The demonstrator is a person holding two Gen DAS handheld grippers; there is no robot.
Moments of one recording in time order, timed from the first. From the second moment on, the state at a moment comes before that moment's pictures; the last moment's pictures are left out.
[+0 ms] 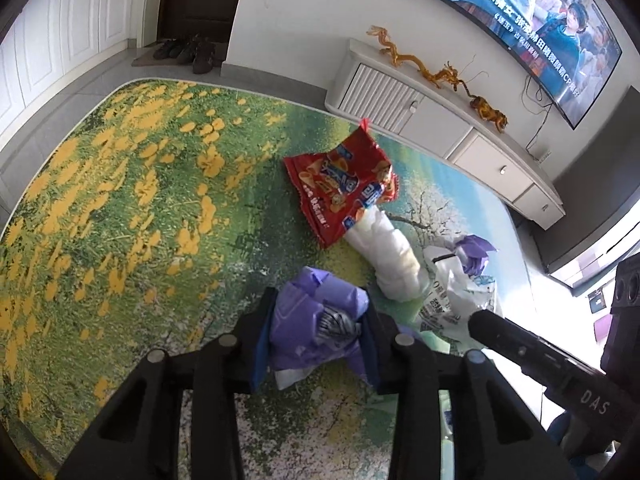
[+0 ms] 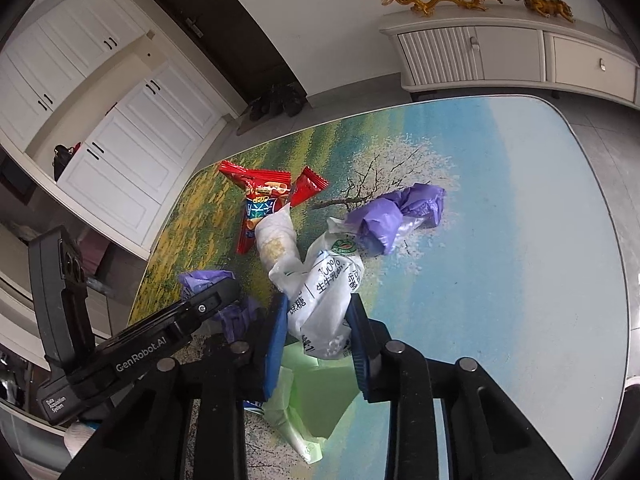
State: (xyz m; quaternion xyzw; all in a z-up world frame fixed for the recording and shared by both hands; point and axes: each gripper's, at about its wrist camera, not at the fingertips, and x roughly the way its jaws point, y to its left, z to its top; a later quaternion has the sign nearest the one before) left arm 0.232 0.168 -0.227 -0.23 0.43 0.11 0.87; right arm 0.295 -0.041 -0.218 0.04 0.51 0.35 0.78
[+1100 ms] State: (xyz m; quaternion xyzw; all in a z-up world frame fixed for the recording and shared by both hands) left arm 0.132 0.085 -0.092 -0.21 0.29 -0.01 0.93; right arm 0.151 -0.193 -0.075 0.14 0.34 0.25 0.90
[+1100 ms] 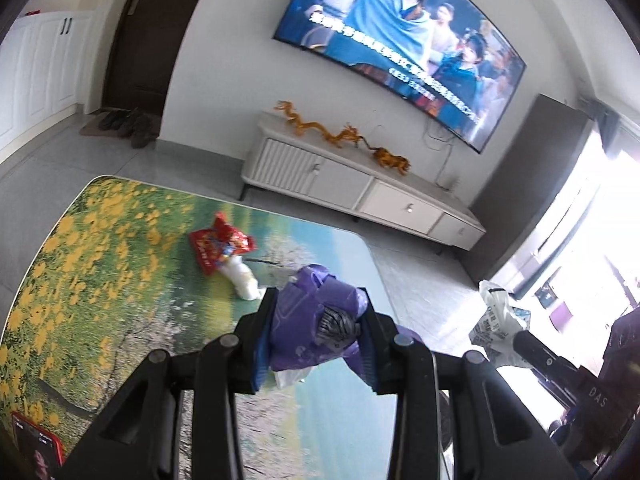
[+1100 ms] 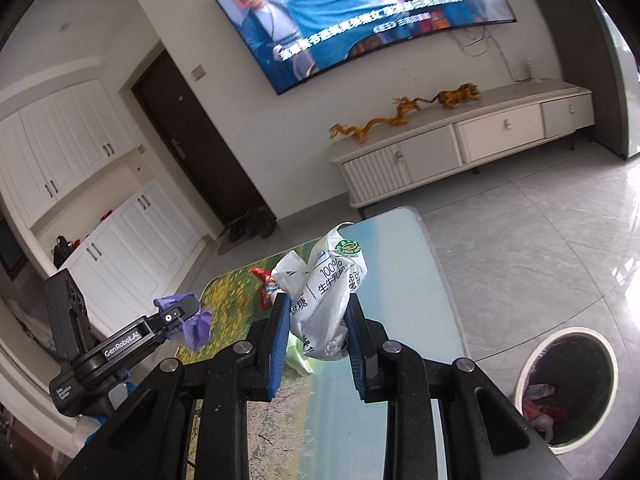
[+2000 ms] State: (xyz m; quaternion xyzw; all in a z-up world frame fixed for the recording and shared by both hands) left arm 0.191 -0.115 -0.120 -0.09 0.38 -0.15 0.91; right arm 0.145 -0.376 -0.135 0.23 0.36 0.06 0.90
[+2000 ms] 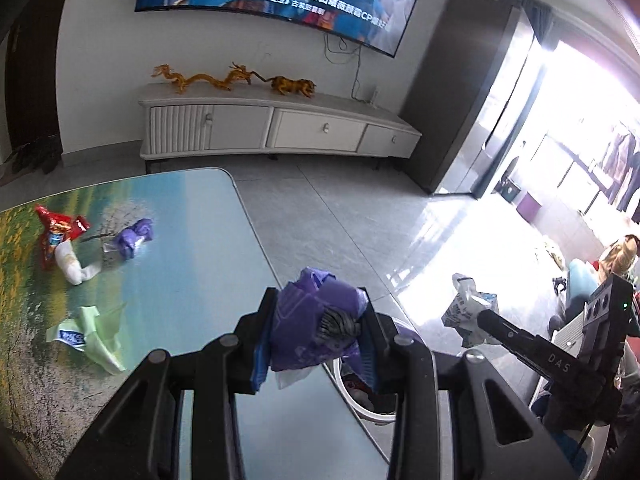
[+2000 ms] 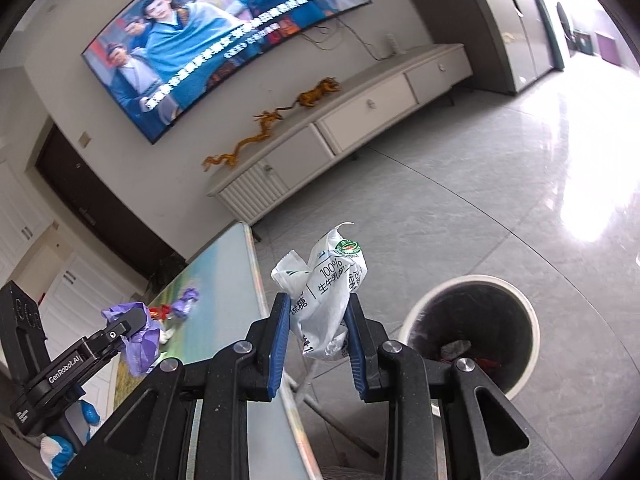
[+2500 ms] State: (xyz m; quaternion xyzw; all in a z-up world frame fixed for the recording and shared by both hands) left arm 0.247 -0.258 -0.186 -0.01 0.45 -0.24 0.86; right arm 0.161 -0.456 -0.213 0.29 0.42 -0.01 0.86
